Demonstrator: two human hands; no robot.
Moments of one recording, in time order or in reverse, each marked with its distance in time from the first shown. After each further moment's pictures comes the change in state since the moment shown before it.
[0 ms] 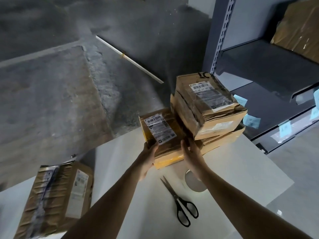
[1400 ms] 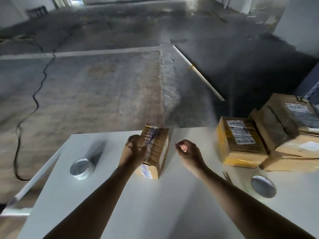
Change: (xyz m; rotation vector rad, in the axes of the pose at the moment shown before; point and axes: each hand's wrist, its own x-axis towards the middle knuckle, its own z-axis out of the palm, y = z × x) left_hand -0.239 -0.099 -0.213 0.566 0.907 0.320; right_hand -0.146 -0.142 0.194 -0.232 -0.363 -0.321
